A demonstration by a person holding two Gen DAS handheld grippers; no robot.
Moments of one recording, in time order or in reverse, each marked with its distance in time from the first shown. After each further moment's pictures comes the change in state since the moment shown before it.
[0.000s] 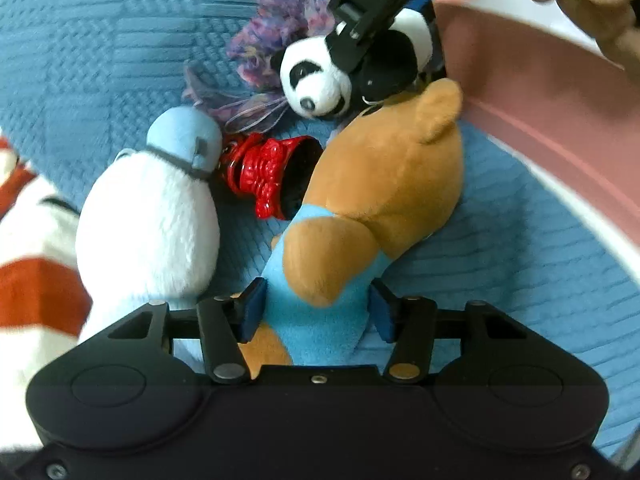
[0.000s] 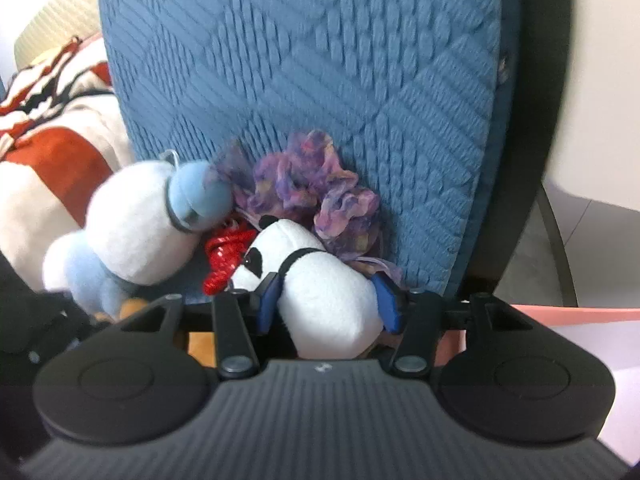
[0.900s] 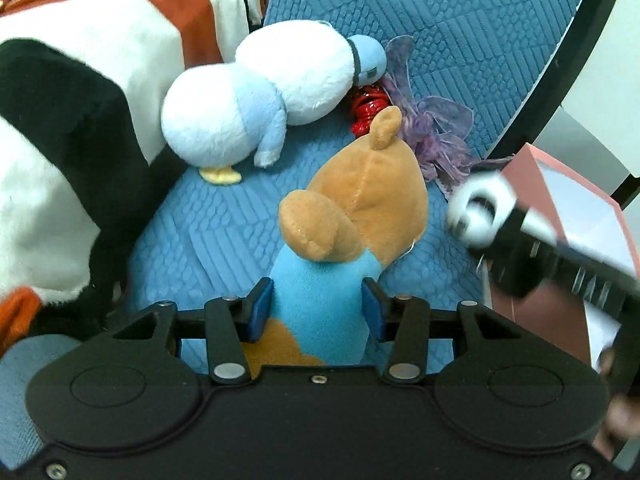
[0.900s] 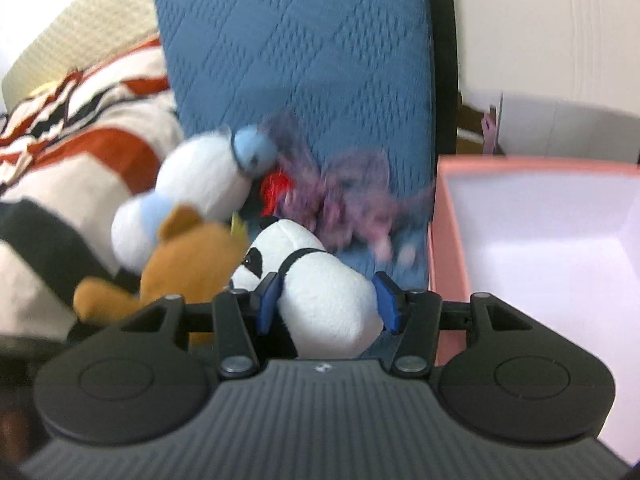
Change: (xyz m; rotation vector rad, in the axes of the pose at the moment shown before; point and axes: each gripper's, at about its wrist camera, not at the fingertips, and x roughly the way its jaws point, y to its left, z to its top) left arm -0.117 0.045 -0.100 -0.902 0.057 -0.123; right arm -0.111 0.067 -0.100 0.117 -0.049 -0.082
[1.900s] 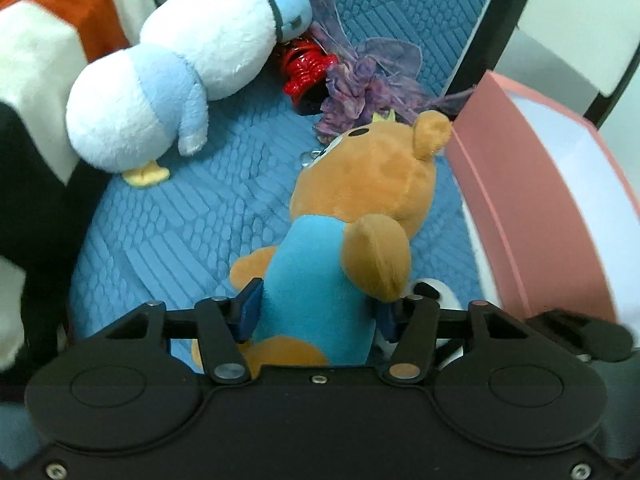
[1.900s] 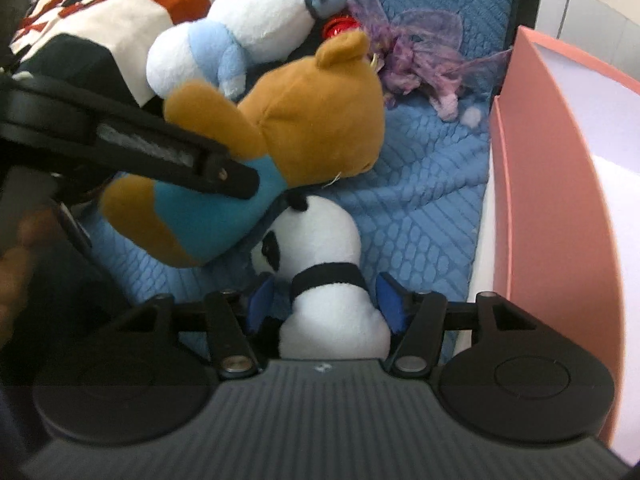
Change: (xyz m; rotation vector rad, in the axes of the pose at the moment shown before) left arm 0.050 -0.020 -0.002 0.188 0.079 -0.101; right arm 0.024 0.041 -0.079 -0.167 0.282 0.053
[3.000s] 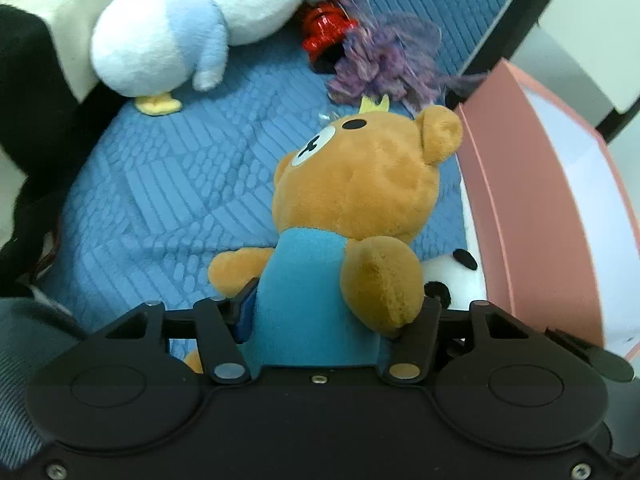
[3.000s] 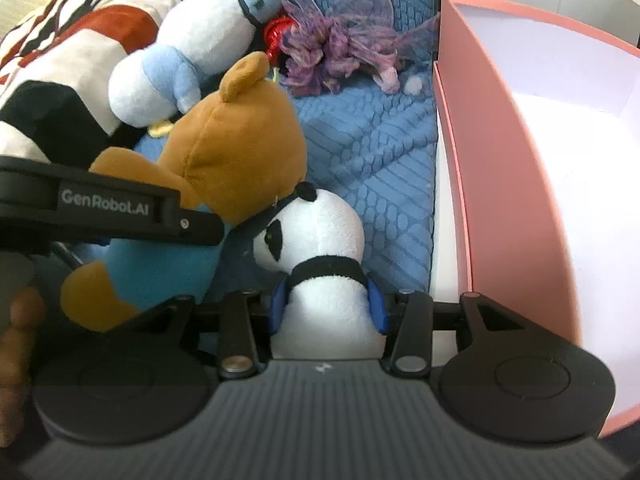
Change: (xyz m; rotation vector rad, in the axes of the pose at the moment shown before) left arm -0.006 -0.007 -0.027 -0.154 0.058 0.014; right arm -0.023 -0.016 -0.023 0.186 -0.024 -0.042
